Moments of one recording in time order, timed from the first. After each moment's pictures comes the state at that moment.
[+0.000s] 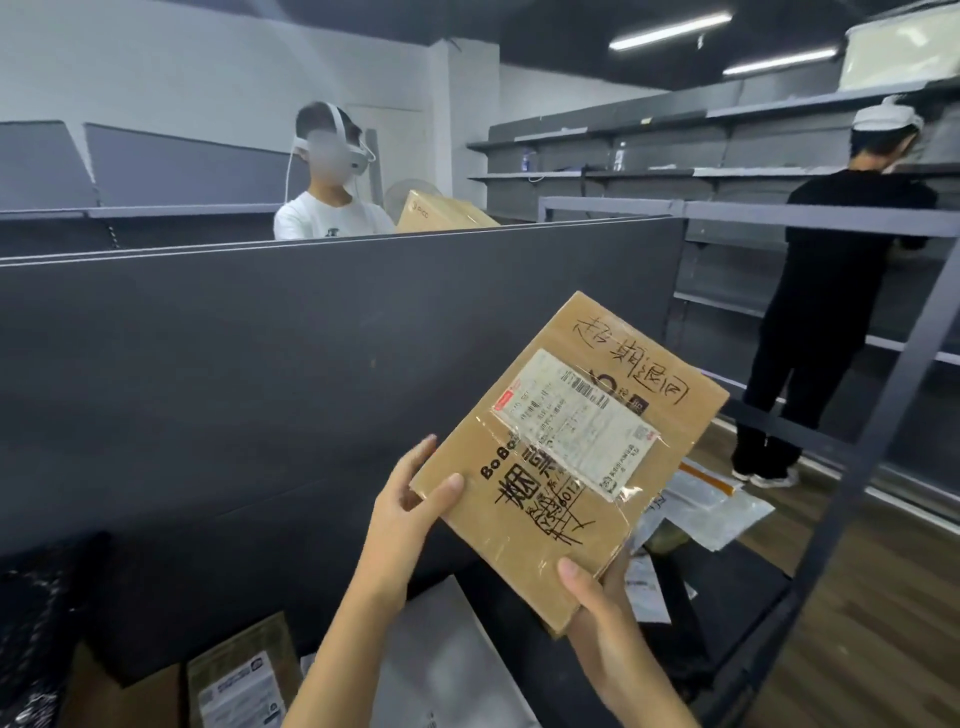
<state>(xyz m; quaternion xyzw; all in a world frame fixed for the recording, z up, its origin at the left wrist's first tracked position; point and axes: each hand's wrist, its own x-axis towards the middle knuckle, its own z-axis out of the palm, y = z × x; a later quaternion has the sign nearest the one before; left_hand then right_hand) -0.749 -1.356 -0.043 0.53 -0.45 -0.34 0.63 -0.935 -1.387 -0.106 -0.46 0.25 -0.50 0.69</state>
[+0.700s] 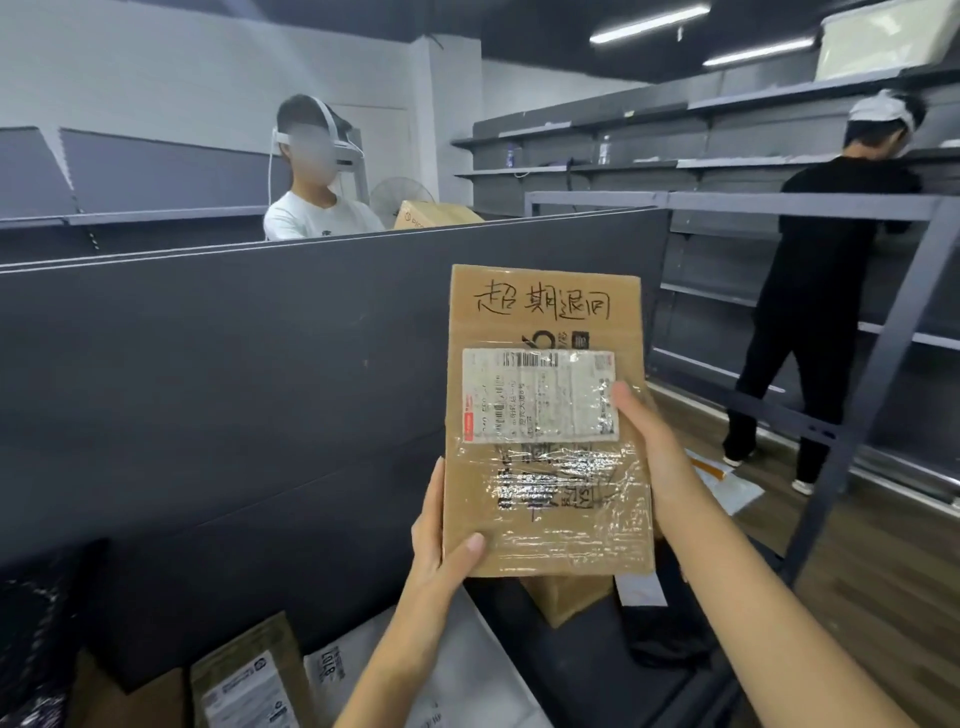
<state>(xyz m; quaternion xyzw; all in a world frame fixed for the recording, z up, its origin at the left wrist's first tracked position) -0.778 -1.324 -0.073 0.46 -0.52 -0.40 0.60 -0.961 -1.453 0.002 -0.53 0.27 -0.51 0.62</state>
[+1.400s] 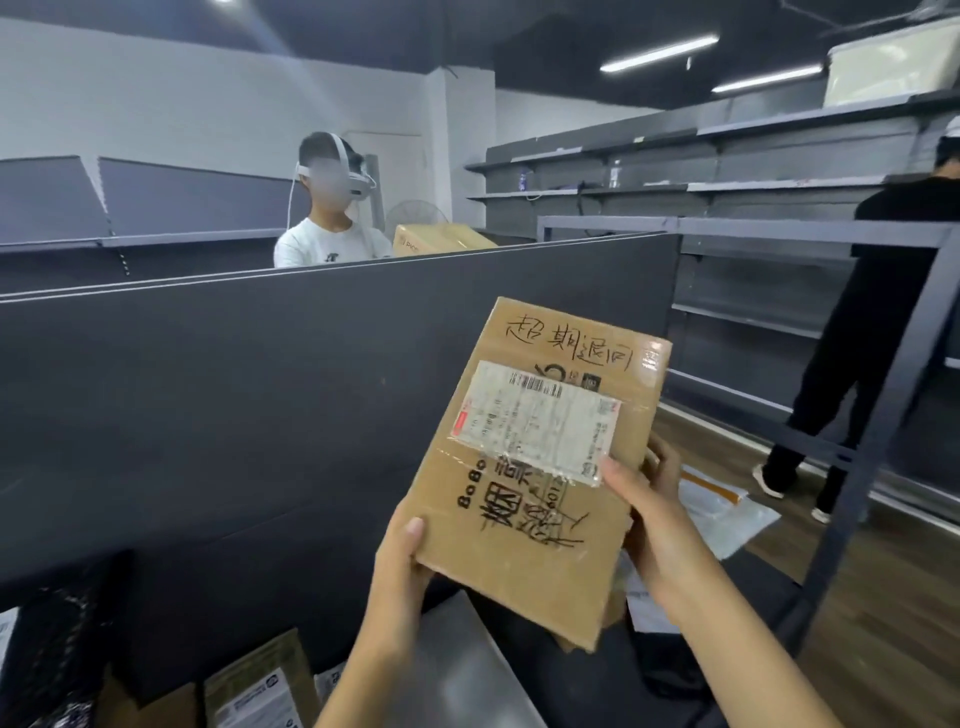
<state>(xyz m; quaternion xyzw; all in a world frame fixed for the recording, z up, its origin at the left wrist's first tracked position) -0.764 -1.318 -0.048 0.42 -0.46 -0.36 0.69 -0.954 -1.417 -0.023 -0.48 0.31 -0.53 0.62</state>
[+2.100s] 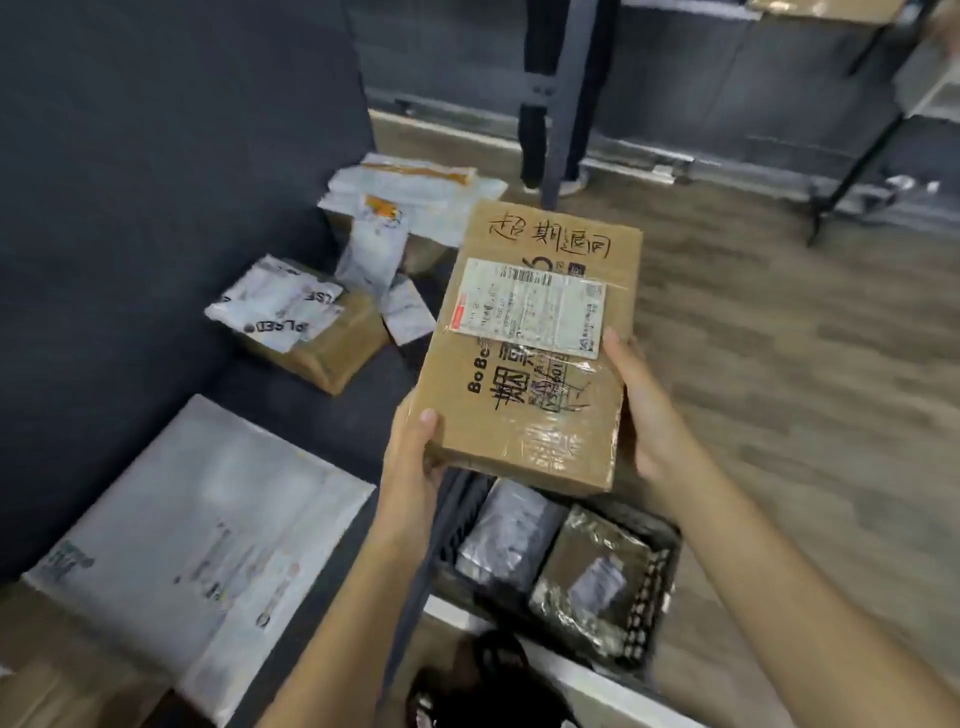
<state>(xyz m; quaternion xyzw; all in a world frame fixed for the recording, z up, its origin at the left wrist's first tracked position) -0.957 -1.334 -0.225 0.44 -0.40 -0.64 0.49 -1.169 -1.345 -0.205 -0.29 0.55 -0.55 0.56</state>
